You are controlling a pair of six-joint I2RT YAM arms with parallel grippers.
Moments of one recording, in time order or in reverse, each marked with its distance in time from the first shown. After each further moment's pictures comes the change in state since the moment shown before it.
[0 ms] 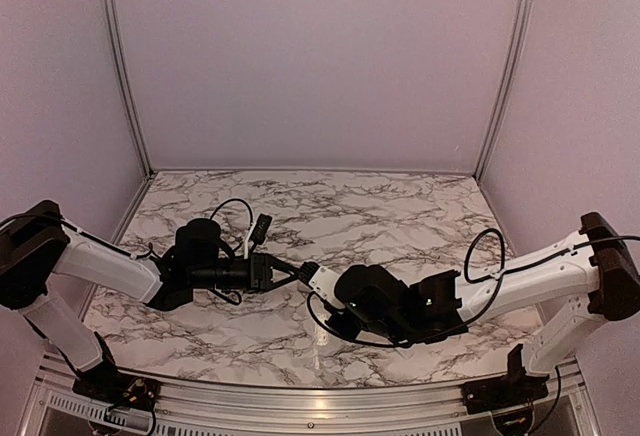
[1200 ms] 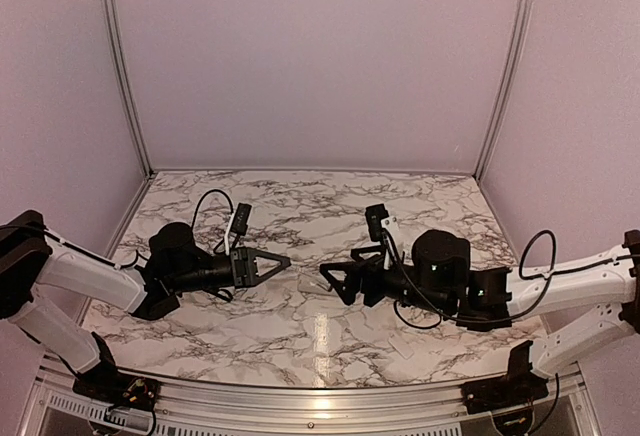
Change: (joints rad) left arm 0.000 -0.090 -0.105 0.212 -0.033 -0.001; right arm -0.164 -0.291 -0.237 0.414 -0.274 0.426
